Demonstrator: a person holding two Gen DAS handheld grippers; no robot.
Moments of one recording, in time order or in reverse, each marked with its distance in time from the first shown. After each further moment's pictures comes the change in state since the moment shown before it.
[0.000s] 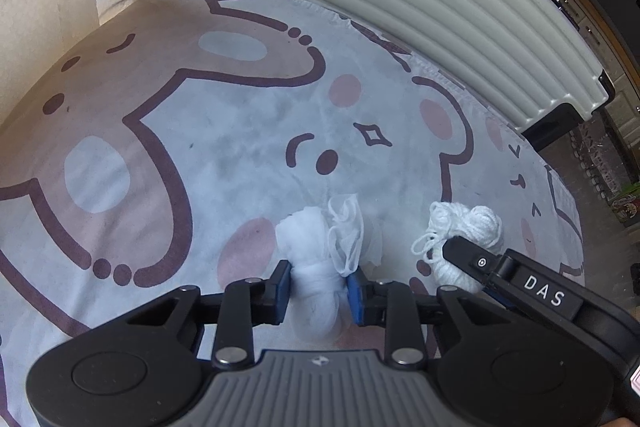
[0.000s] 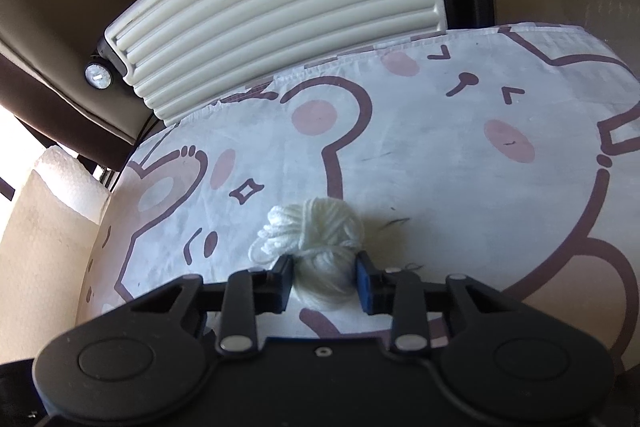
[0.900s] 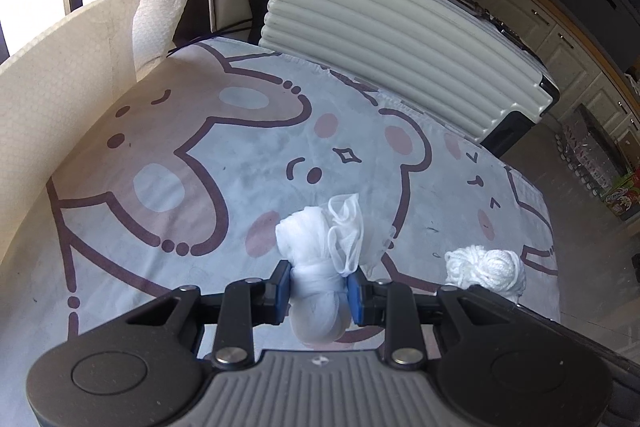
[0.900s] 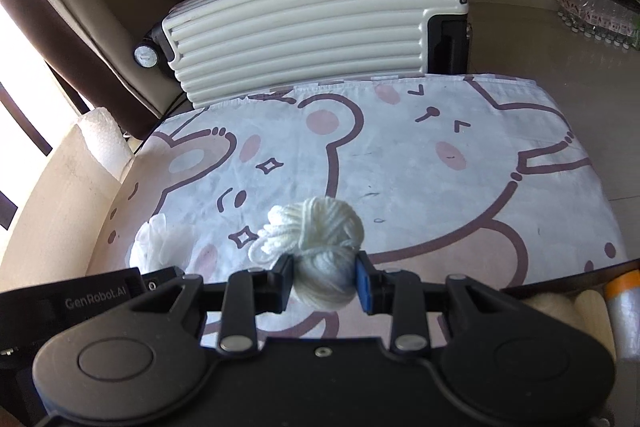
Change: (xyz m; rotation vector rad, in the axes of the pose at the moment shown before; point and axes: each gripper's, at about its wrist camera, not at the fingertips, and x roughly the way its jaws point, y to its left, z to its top) left arm -0.106 -0.019 -0.033 0.063 -0.103 0.031; right arm -0.123 0.033 -0.026 -0.140 -0.006 -0.096
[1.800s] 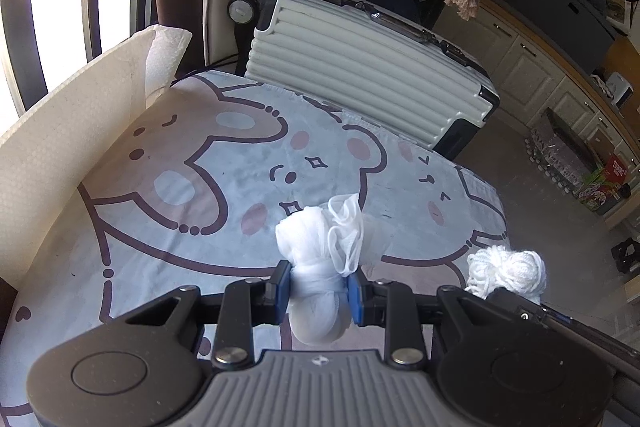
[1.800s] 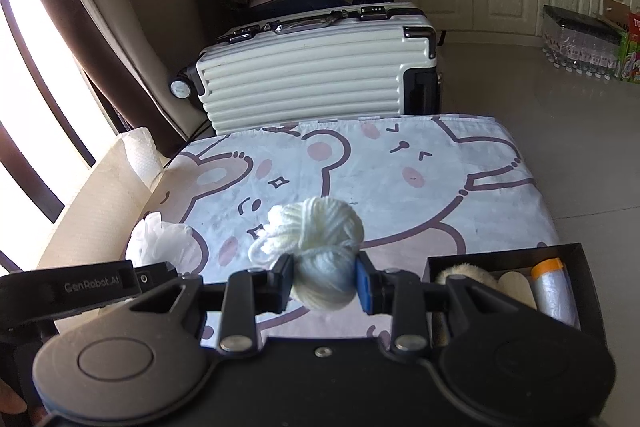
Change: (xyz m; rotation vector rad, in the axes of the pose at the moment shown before) left arm -0.100 -0.017 -0.034 0.045 -0.070 -0.044; right arm -0.123 -0.013 -0.024 -0.033 -0.107 0.003
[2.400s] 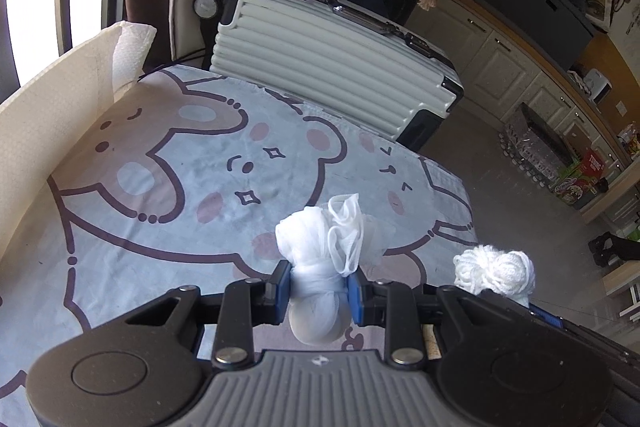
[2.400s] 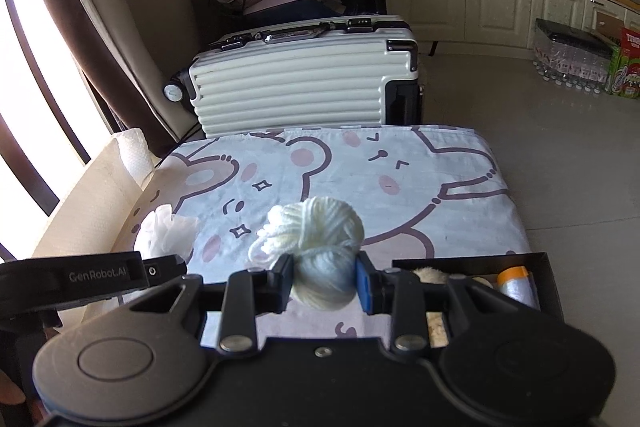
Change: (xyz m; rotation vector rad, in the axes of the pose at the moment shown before) left arm -0.003 -0.036 -0.011 0.009 0.013 -0.076; right arm -0.026 -0.025 0.001 -0.030 -0.014 -0.033
